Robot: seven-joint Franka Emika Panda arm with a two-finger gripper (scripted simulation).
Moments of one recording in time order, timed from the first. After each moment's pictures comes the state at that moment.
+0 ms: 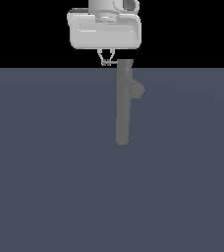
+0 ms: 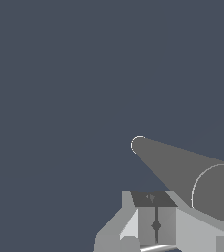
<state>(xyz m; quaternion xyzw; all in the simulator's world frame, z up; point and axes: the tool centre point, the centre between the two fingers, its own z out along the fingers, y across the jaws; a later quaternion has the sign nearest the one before) 0.039 0.018 0.301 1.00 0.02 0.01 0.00</state>
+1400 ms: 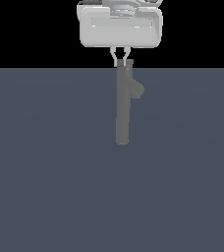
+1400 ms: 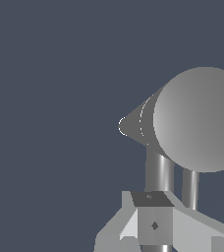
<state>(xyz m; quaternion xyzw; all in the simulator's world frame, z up) -0.013 -0.021 0.300 1.00 0.04 0.01 0.00</state>
